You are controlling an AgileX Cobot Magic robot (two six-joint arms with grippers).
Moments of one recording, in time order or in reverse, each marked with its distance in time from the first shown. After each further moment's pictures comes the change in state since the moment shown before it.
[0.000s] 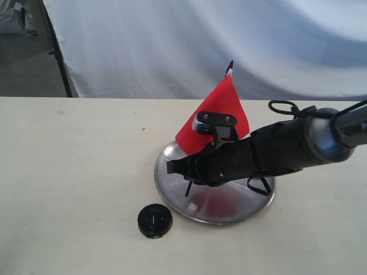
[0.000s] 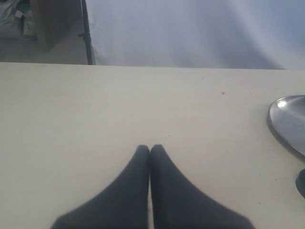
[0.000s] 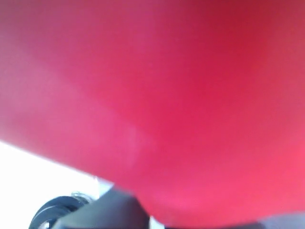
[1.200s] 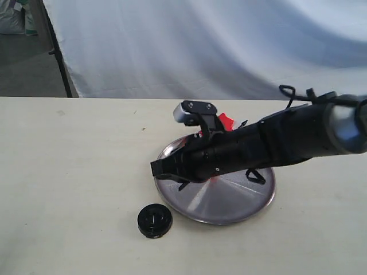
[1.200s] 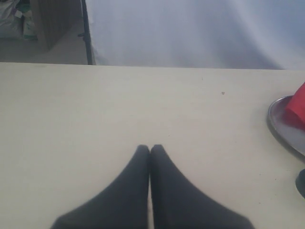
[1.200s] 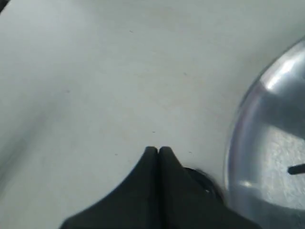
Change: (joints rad) left arm 0.000 0.000 0.000 0.000 0.000 0.000; right arm 0.000 -0.091 0.000 -0.171 0.321 0.015
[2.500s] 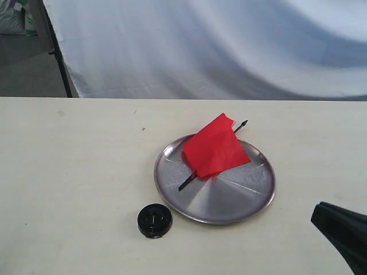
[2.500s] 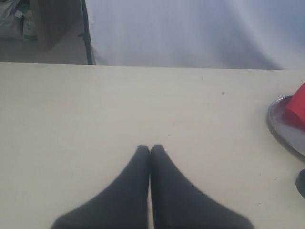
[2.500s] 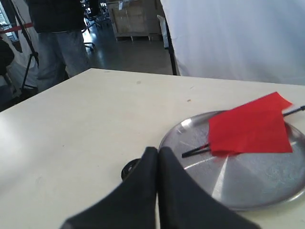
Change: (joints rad) left arm 0.000 0.000 0.000 0.000 0.000 0.000; right arm 0.432 -1.503 0.918 -0.165 -0.822 0.249
